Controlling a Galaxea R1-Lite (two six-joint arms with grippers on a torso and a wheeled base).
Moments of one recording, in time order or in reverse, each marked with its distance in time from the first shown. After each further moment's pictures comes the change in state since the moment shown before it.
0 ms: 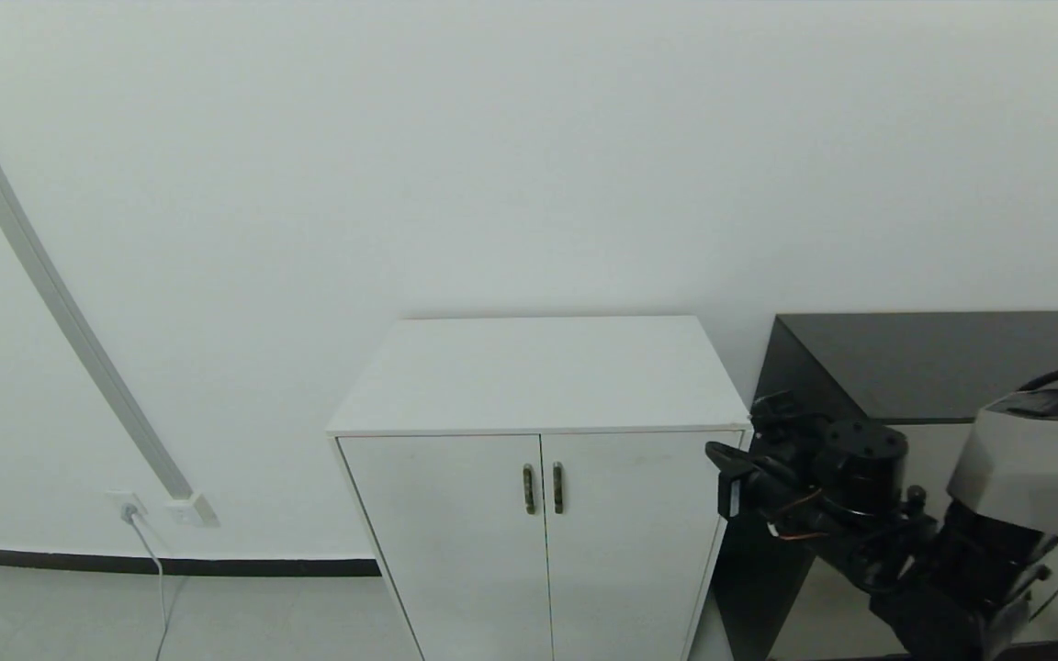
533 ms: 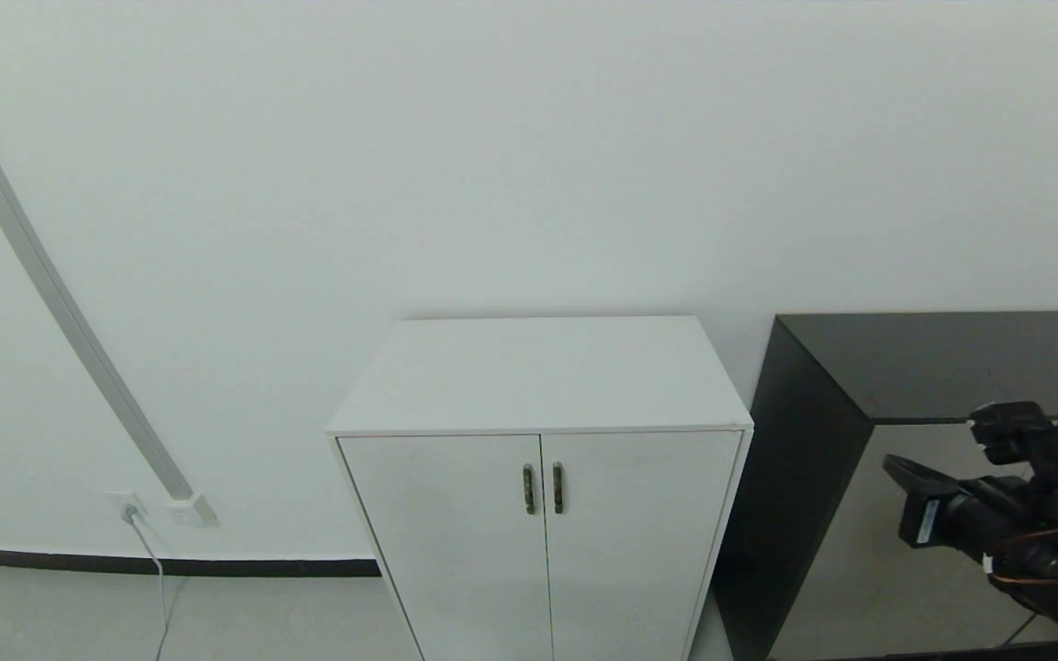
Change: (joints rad) left arm 0.000 0.000 0.000 0.000 -0.001 0.001; right arm -0.272 -0.389 0.420 -0.020 -0.017 -0.011
